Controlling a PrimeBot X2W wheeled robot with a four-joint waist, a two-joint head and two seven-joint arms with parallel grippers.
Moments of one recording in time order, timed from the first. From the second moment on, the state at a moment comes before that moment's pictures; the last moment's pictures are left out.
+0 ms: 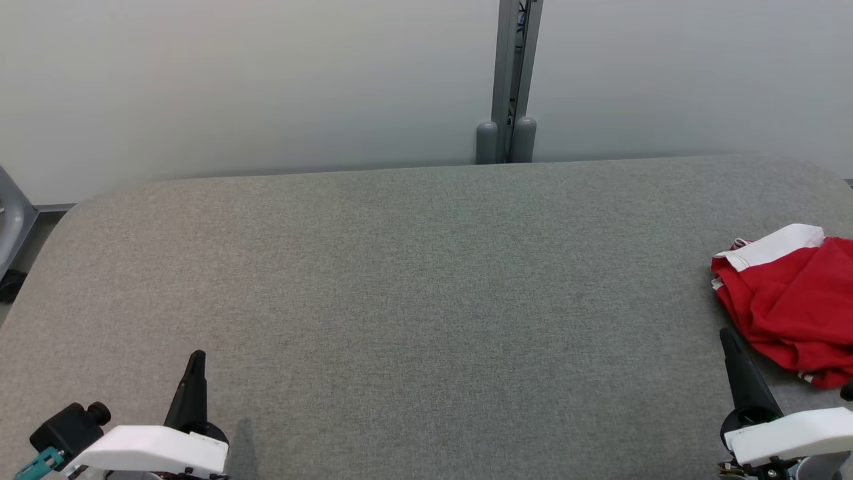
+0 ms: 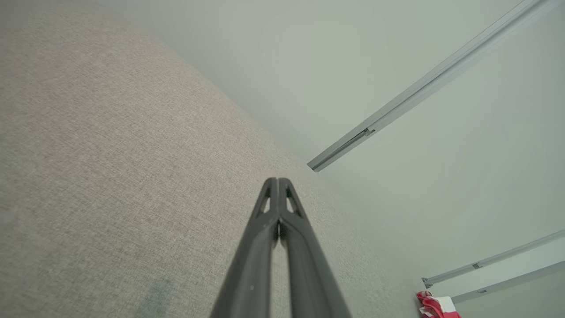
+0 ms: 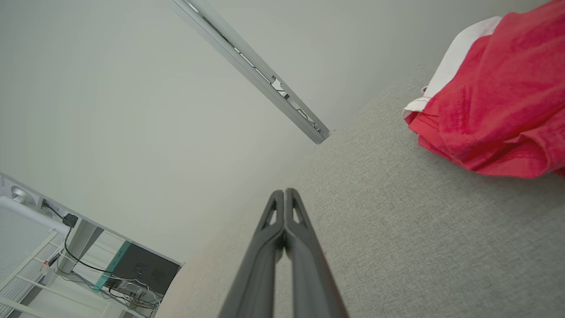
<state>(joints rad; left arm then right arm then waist) 0.02 0.15 -0.07 0.18 -1.01 0.04 -0.04 0.01 -0.06 -0.07 0.12 0.89 0.13 0.03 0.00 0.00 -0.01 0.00</state>
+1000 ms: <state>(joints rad) -0.03 0.11 0.01 0.21 -1.28 -0.04 0.02 -0.04 -0.05 -0.09 0.18 1.21 0.13 0.06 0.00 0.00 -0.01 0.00</state>
